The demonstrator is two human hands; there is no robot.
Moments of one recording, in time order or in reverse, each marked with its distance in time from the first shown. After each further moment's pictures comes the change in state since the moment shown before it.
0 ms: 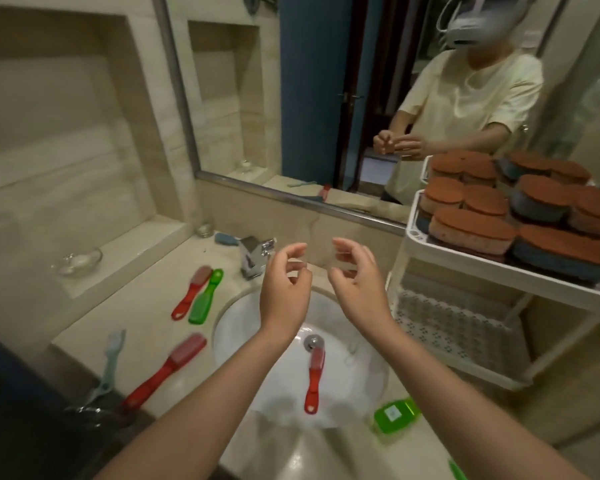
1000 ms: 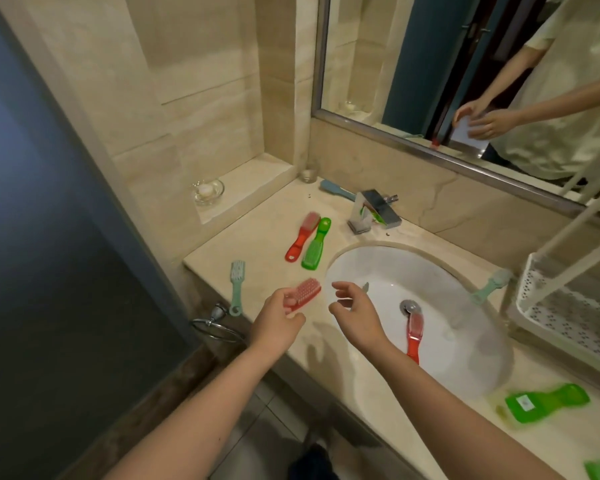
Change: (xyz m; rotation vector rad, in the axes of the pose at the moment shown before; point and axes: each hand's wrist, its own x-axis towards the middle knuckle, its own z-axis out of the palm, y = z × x) left_hand -0.036 -0.172 -0.243 0.318 -0.095 -0.492; right_hand -0.089 0.021 0.237 -0.060 -0.400 0.404
